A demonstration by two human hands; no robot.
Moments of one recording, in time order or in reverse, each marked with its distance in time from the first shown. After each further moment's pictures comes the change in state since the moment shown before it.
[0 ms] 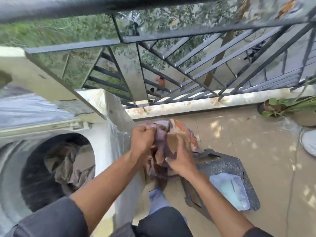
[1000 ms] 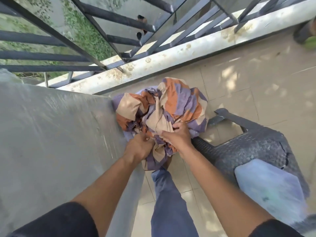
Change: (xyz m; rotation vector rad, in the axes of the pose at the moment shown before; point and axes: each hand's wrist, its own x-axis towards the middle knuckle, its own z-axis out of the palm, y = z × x) left_hand 0.219 -0.202 0.073 0.931 -0.345 -0.271; right_hand 0.235 0.143 0.154 0.565 0.037 0.519
